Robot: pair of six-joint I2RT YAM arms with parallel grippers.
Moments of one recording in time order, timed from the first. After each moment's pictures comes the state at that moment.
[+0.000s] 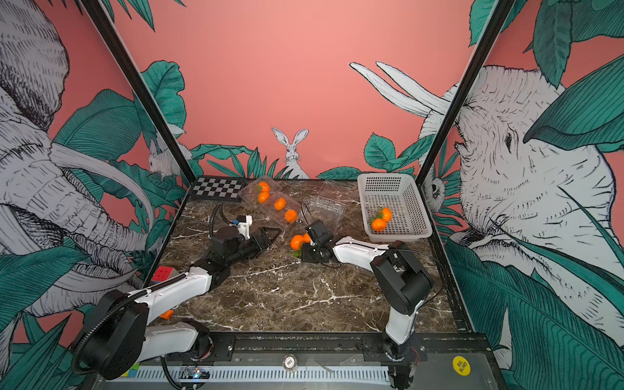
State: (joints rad) left arm -0.47 1.25 0.52 0.38 0.37 -1.01; right arm 0.71 1.76 1.04 -0.30 -0.17 0.65
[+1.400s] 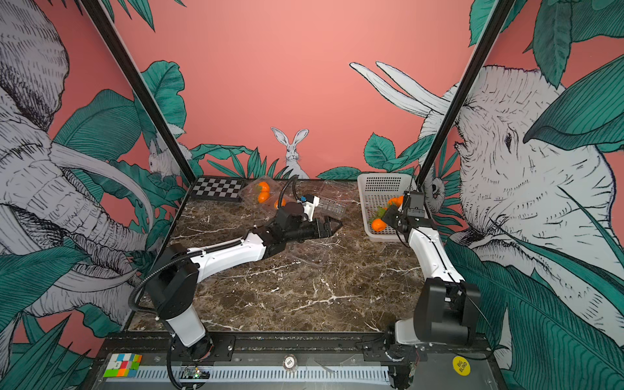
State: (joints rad) left arm -0.87 1.77 1.25 0.15 0.28 -0.82; right arm -0.12 1.46 1.08 -0.42 -0.14 0.49
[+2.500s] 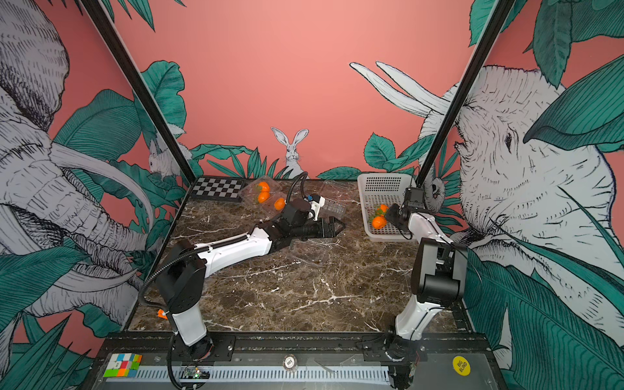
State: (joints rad) left arm -0.86 1.78 1.34 -0.01 0.29 -0.74; right arm -0.17 1.71 1.22 -0.41 -0.18 0.47
